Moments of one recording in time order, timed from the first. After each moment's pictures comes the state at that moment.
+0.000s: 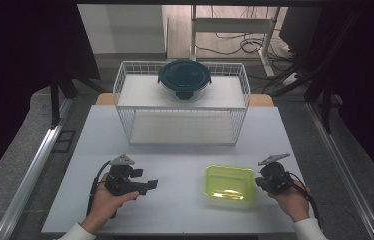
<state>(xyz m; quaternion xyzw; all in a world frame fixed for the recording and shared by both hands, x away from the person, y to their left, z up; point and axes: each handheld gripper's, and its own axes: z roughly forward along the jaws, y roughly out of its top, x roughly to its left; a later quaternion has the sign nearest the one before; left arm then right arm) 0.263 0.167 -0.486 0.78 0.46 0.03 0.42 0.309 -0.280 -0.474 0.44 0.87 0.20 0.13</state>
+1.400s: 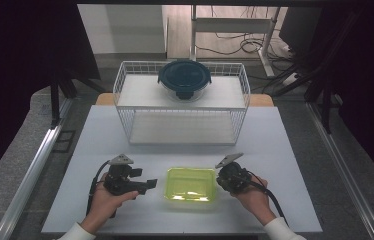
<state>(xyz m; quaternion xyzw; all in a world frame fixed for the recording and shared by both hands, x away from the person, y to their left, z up) 0.263 0.168 -0.485 0.77 0.47 0.03 0.43 0.310 -0.175 -0.483 0.32 0.91 0.22 0.12</state>
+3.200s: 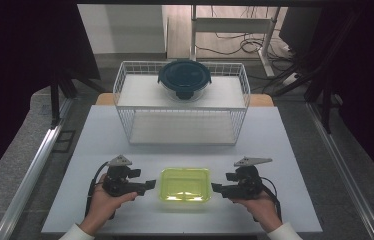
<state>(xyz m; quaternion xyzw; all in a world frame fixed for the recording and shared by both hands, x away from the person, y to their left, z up) 0.260 0.171 -0.487 0.77 0.47 0.04 0.43 0.286 -0.208 -0.467 0.42 0.82 0.39 0.04</state>
